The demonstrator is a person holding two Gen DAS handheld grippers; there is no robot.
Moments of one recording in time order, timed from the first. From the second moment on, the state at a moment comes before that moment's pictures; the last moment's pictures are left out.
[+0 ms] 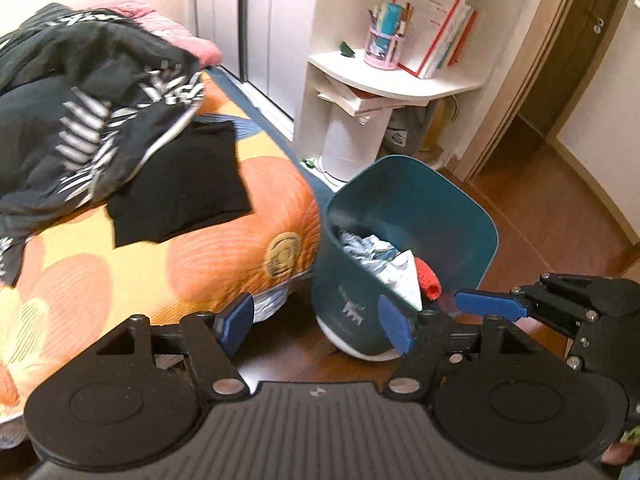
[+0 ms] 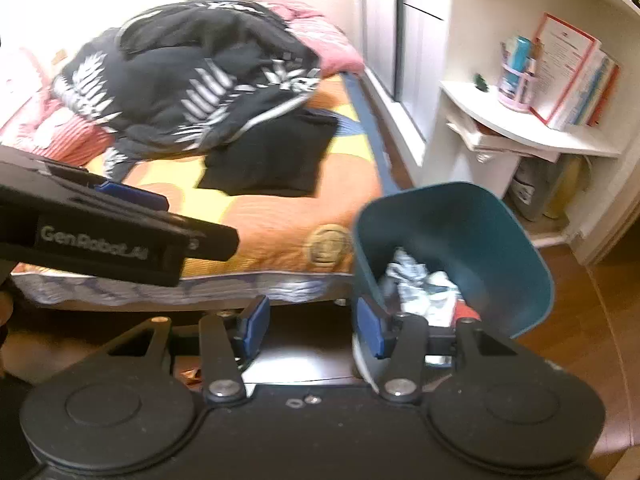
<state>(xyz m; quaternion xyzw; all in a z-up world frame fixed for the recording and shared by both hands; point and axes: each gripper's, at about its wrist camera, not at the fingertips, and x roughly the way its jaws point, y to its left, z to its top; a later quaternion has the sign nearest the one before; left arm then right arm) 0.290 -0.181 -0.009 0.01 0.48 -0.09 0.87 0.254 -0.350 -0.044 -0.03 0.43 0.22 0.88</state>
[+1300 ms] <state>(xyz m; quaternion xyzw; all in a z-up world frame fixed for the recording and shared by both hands) 0.228 0.084 -0.327 -0.07 0.68 0.07 0.73 0.308 -0.139 -0.325 -0.05 0.55 0.27 0.79</state>
